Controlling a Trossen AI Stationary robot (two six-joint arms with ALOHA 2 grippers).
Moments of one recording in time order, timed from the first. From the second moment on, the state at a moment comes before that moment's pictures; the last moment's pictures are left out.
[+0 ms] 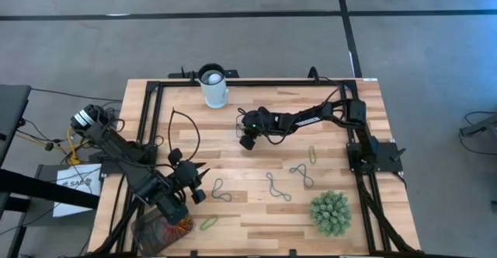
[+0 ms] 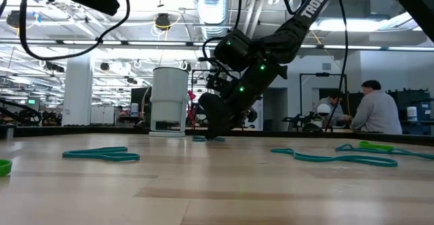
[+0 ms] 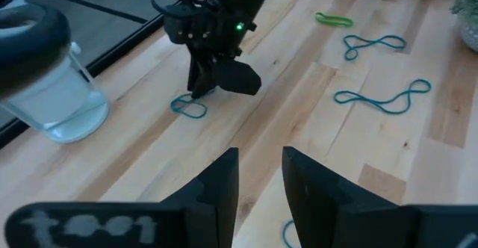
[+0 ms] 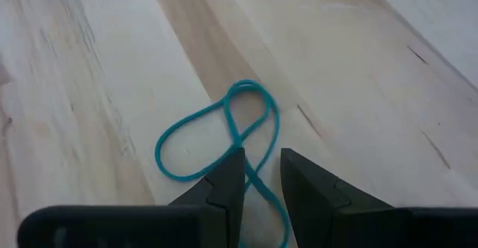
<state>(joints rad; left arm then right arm) -0.75 1.43 1.05 -0.92 -1.01 -1.15 -0.19 2.08 1.17 0.08 0.18 0.17</state>
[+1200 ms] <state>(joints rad) -0.58 1.61 1.03 -0.91 -1.15 -1.27 -0.03 1.92 1.17 0.08 0.16 0.10</state>
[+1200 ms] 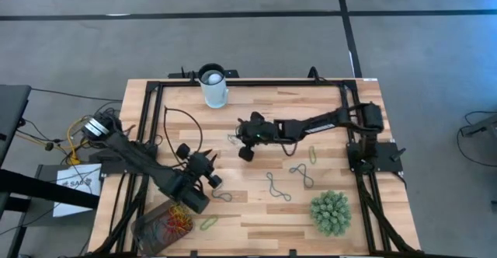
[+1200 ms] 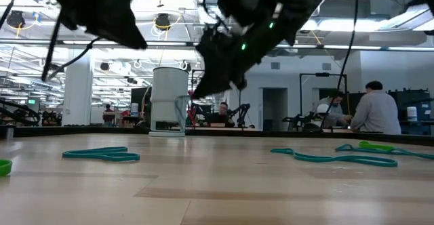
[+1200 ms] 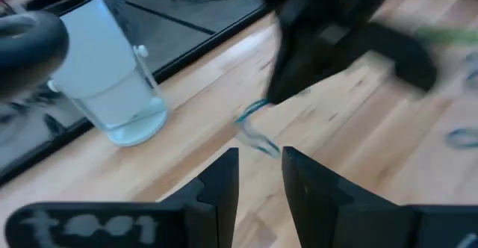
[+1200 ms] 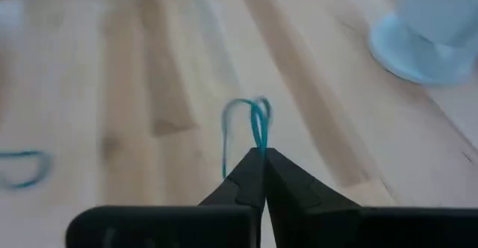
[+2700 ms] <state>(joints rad) -0.47 1.74 1.03 -0.45 -1.08 -0.70 0.12 1.84 1.17 0.14 0.03 0.04</state>
